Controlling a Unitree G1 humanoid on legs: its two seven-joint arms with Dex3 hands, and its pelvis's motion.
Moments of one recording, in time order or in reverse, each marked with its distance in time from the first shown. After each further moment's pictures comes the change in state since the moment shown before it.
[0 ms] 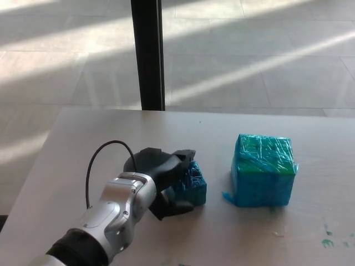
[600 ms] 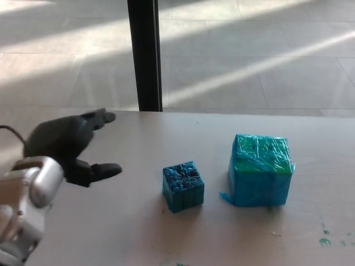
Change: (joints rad) left_arm 0.273 0.286 0.476 -0.406 -0.120 -0.008 0.025; right_arm -0.043 -0.001 -0.002 0.373 -0.027 -0.199 -0.135
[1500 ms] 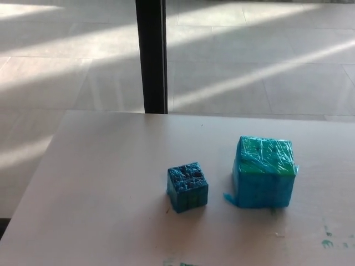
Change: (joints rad) left_arm 0.347 0.037 0.627 0.669 -0.345 -0.097 0.170; right_arm -0.018 0.000 0.003 0.033 -0.017 -0.061 -0.022
